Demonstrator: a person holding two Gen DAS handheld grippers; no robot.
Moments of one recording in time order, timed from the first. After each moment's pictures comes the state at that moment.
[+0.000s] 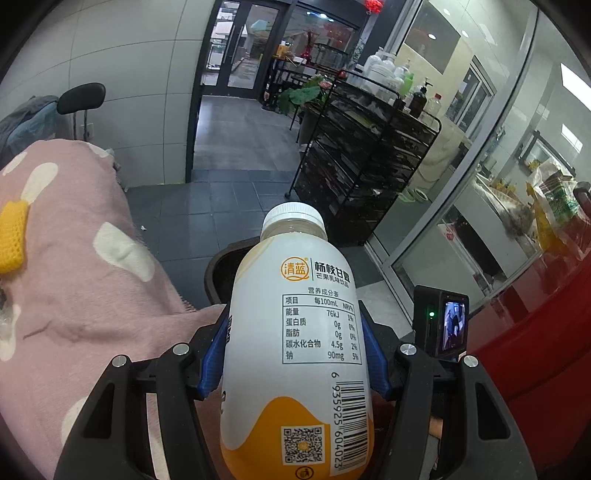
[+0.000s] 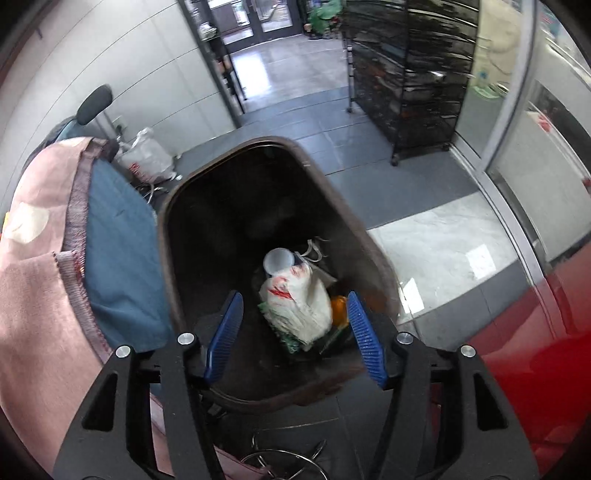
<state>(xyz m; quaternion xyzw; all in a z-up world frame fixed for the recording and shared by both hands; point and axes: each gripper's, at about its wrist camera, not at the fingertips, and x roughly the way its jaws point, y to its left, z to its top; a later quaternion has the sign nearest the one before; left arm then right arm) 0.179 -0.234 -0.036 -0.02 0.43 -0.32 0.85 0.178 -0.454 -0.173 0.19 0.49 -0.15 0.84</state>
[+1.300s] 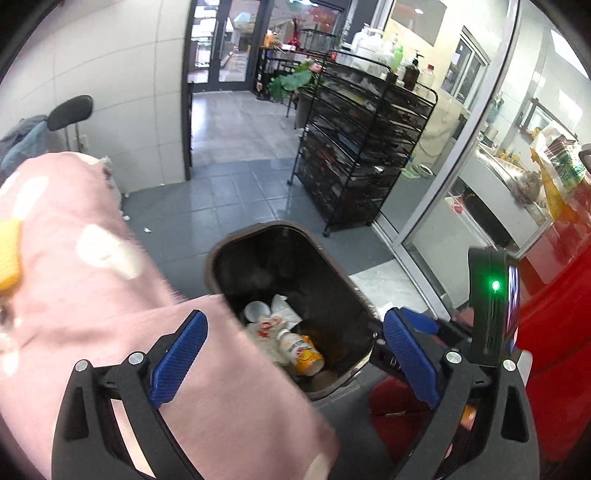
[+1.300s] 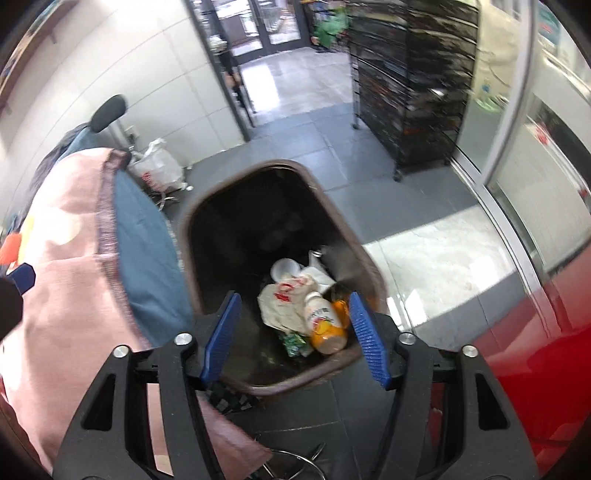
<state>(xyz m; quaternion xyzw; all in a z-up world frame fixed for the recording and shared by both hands) 0.168 -0.234 -0.039 0.04 0.43 -0.31 0.85 0.163 -0.437 -0.131 0.17 0.46 -0.12 0.86</state>
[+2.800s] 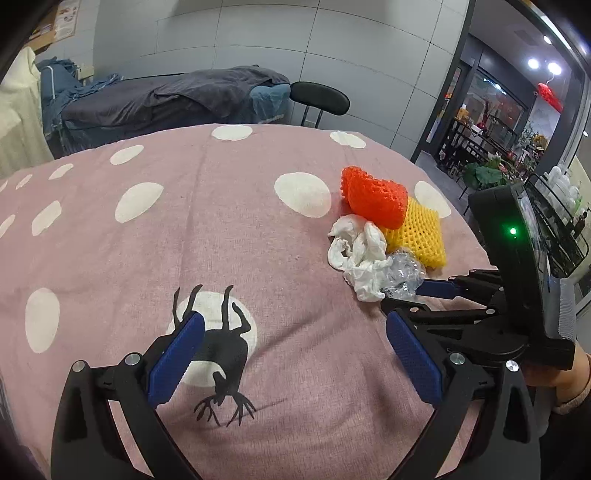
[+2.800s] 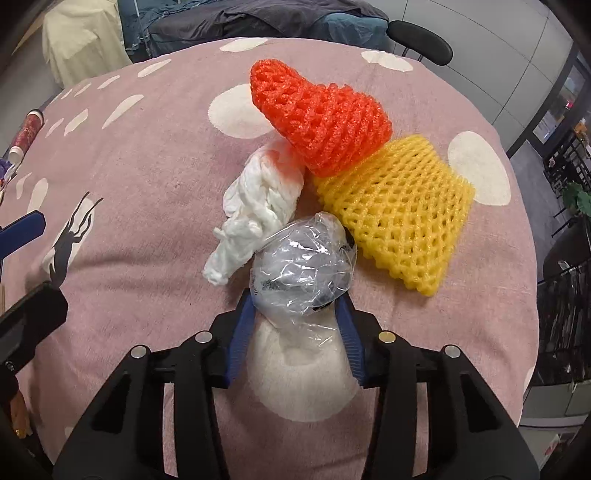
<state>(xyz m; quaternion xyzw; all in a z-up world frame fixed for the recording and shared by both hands) 0.189 0.122 -0.033 -0.12 0.41 0.01 0.91 0.330 -0.012 -0.088 -0.18 0.52 0.23 0.80</state>
